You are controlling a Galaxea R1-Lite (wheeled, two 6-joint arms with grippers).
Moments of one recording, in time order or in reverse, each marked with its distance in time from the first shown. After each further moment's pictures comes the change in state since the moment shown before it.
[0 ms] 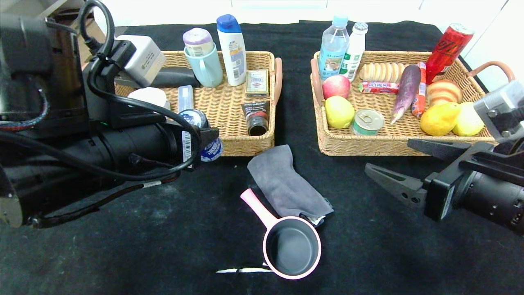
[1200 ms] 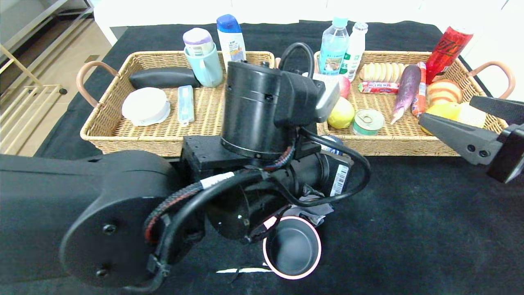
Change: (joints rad) left arm -0.319 0.387 -0.251 -0.107 -0.058 -0.016; right arm -0.088 -0.132 -0.066 0.029 -0.037 0.001
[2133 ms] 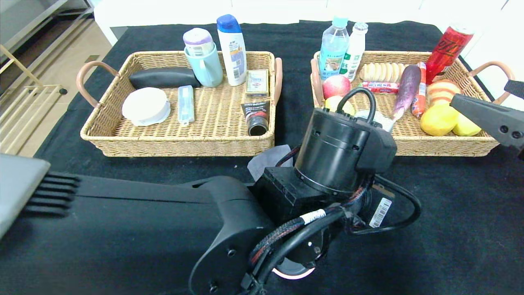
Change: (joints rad) left arm -0.068 0.156 -0.103 0.018 0.014 0.017; right arm -0.085 -0.045 -0.023 0.019 0.007 -0.018
